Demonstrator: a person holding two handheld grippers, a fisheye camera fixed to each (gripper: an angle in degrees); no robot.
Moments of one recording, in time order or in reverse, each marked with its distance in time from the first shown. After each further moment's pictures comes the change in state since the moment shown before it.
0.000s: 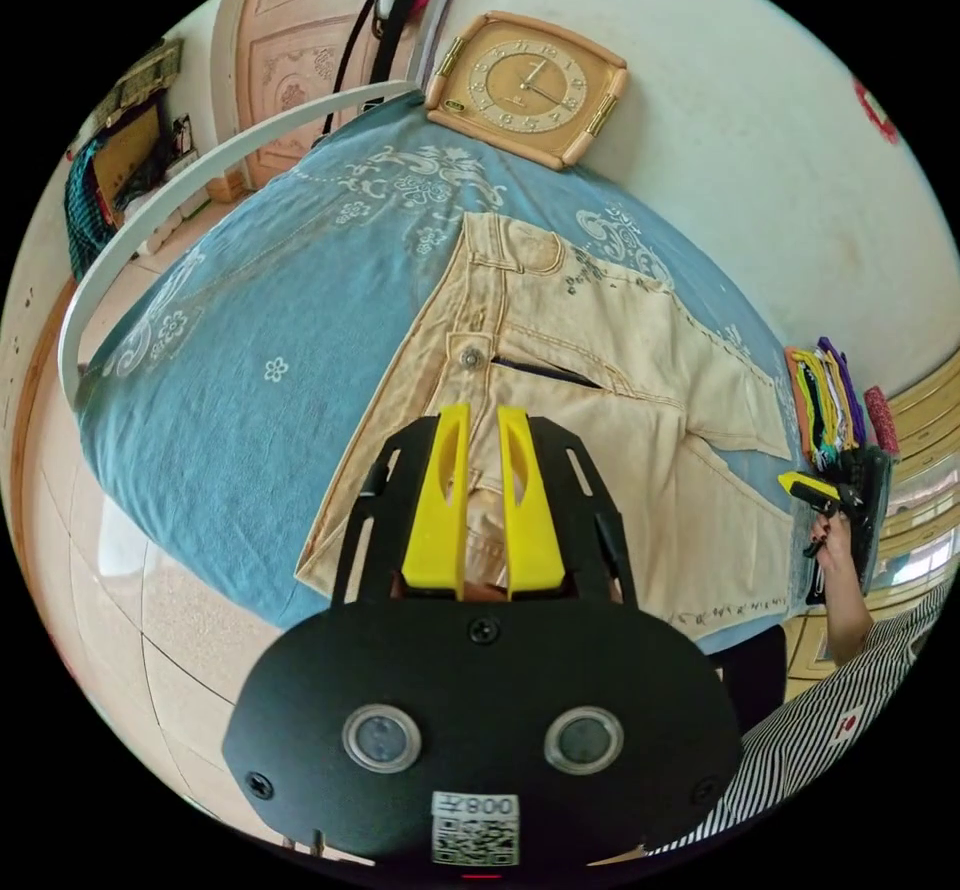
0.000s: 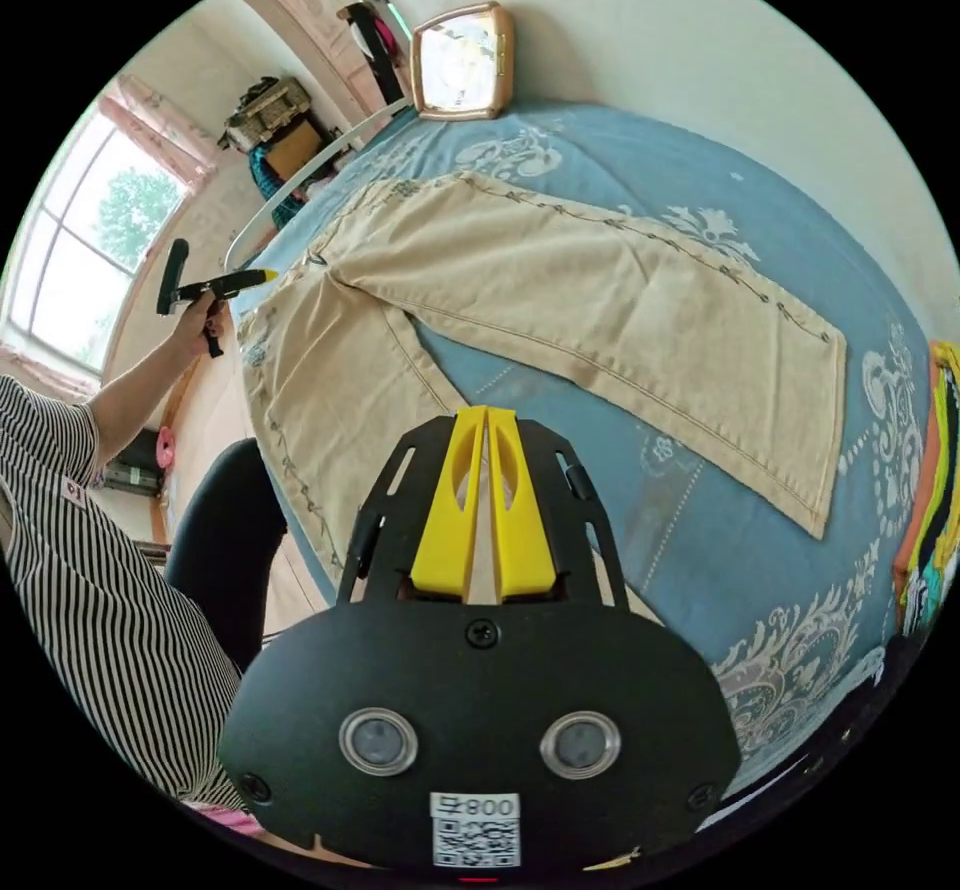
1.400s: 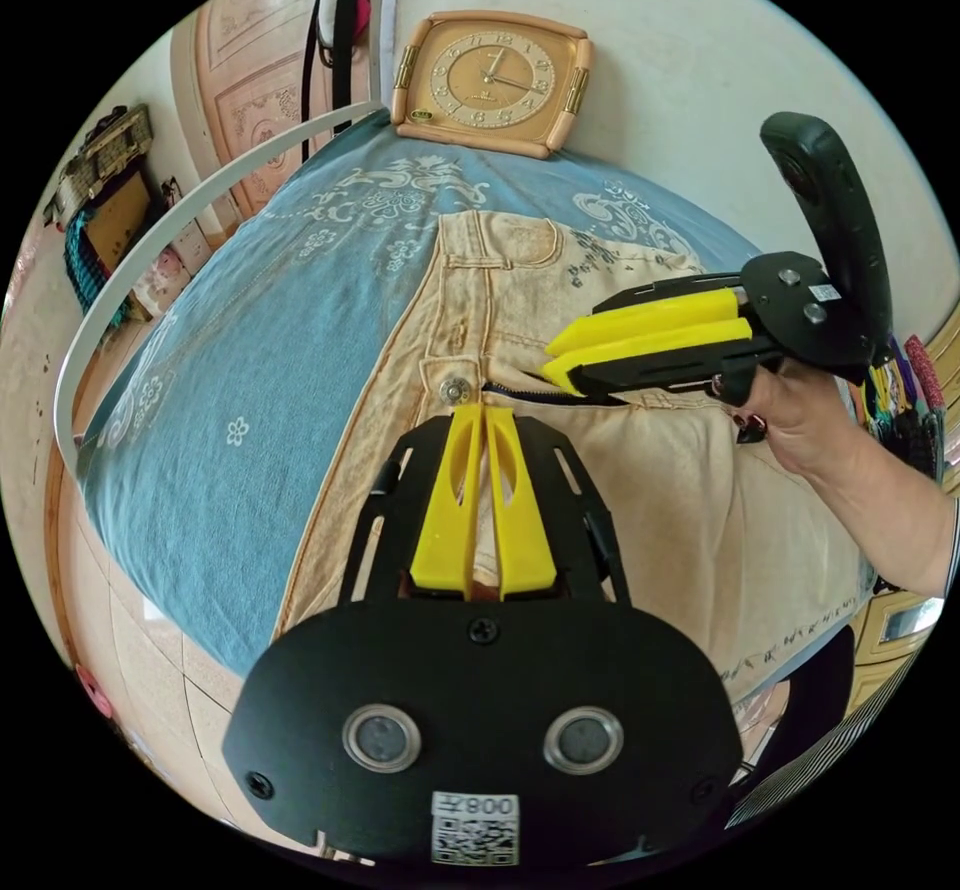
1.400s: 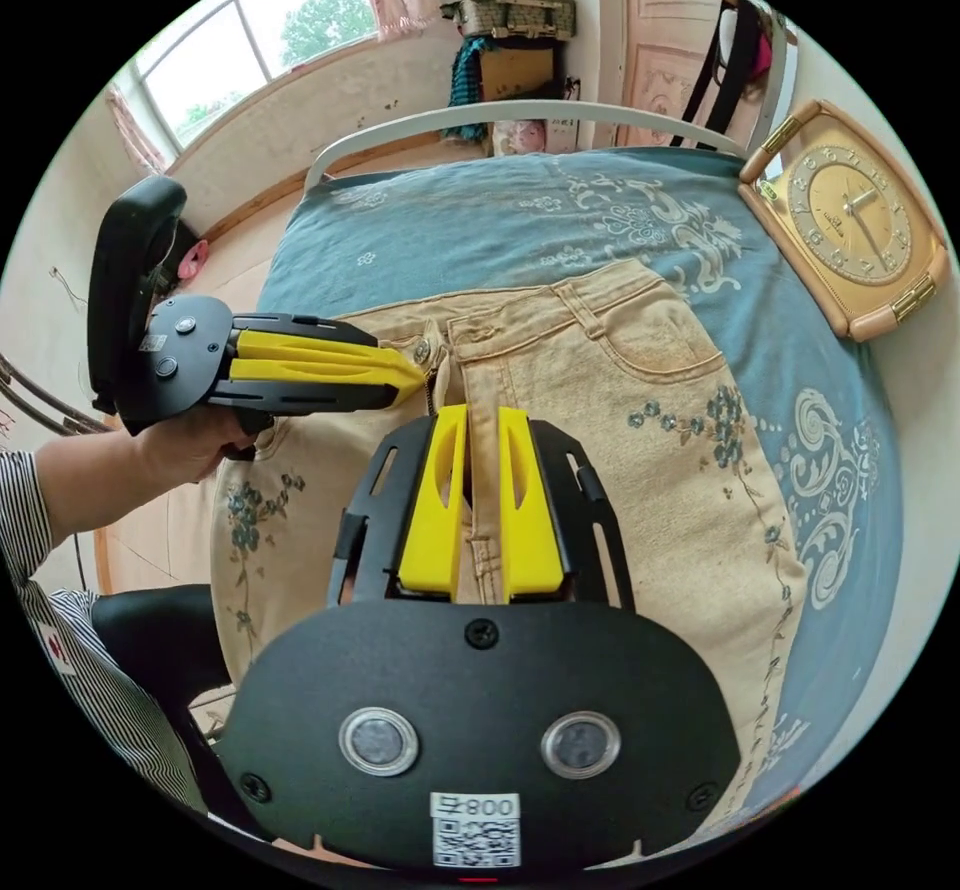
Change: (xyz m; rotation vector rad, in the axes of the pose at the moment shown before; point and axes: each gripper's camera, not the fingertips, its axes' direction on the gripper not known) left arm -0.016 0.089 0.117 0.055 -0.138 0.120; right arm -0.378 -0.401 0.083 -0.091 -0.004 -0.630
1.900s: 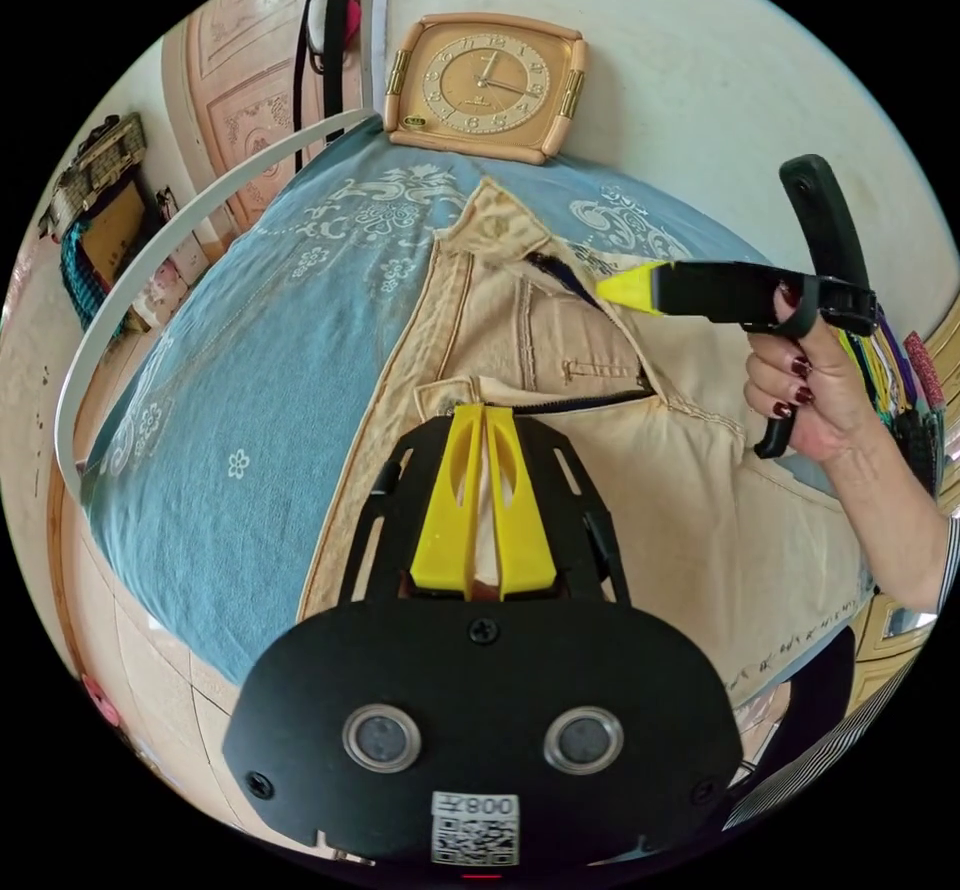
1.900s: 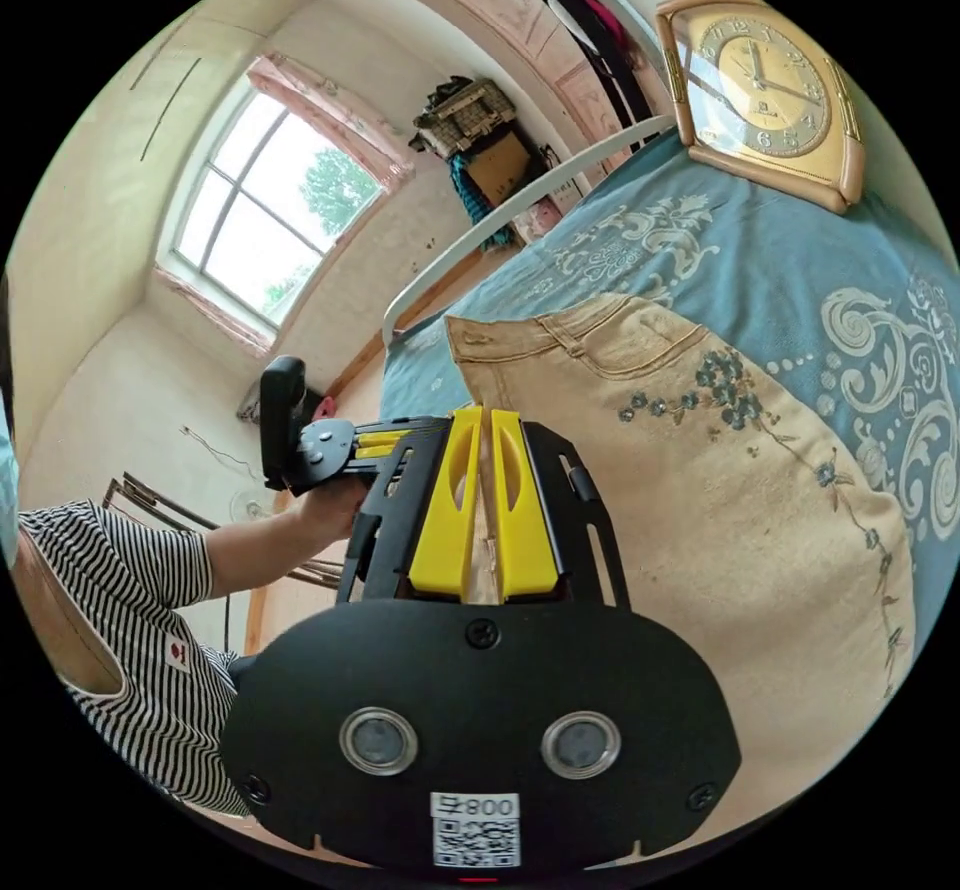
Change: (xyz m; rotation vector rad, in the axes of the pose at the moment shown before) left arm 0.001 0.000 0.010 0.004 0.000 0.019; right arm 0.124 0.057 -0.057 0.320 -0.487 0.273
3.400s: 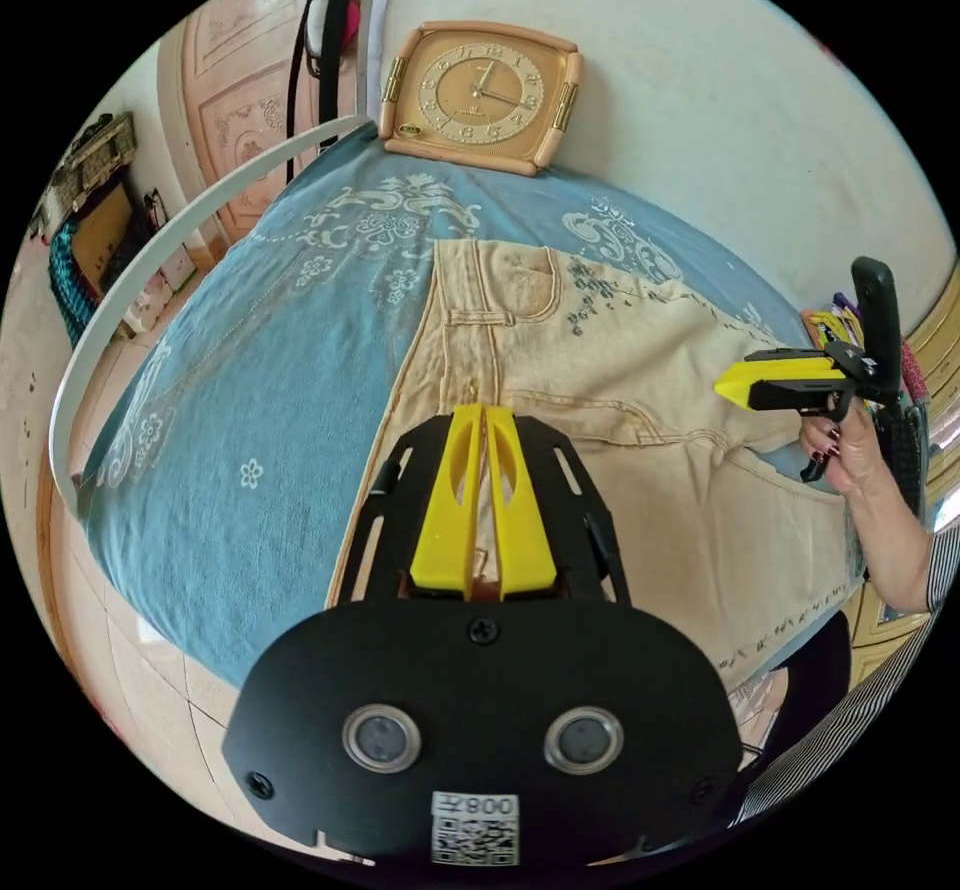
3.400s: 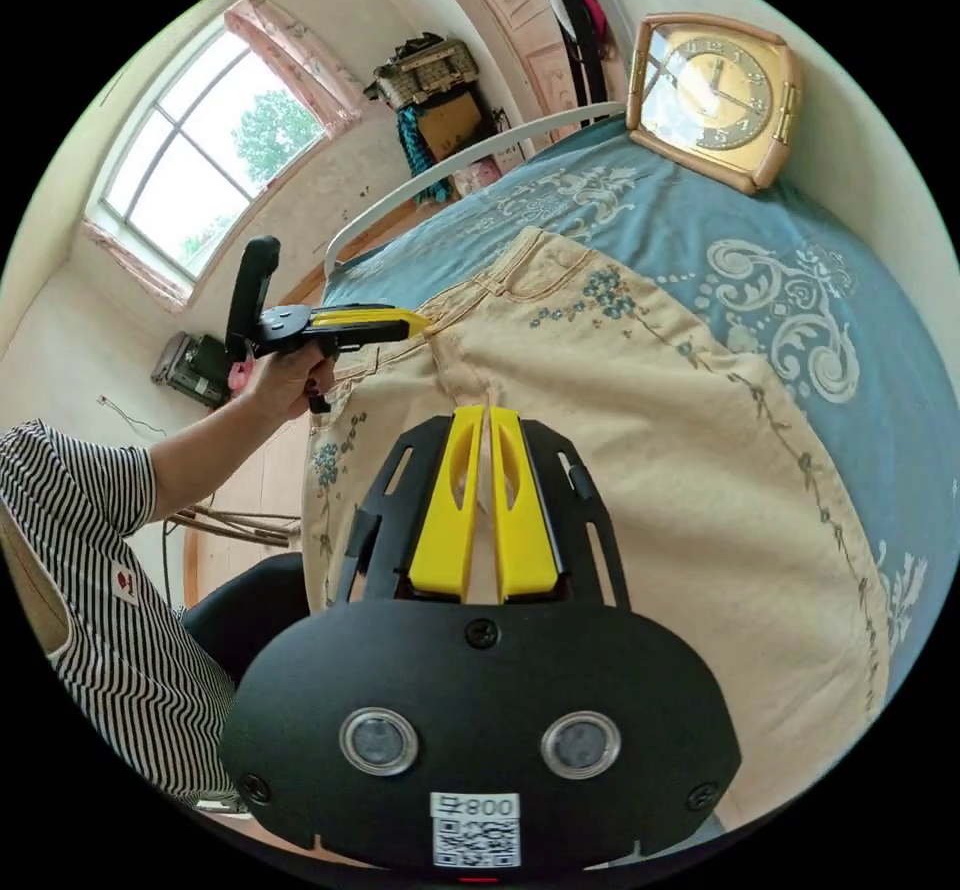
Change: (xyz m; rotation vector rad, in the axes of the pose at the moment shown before) left arm 0.018 -0.001 -0.034 0.020 0.058 0.016; right arm 0.012 0.165 -0.051 -0.126 0.290 0.006
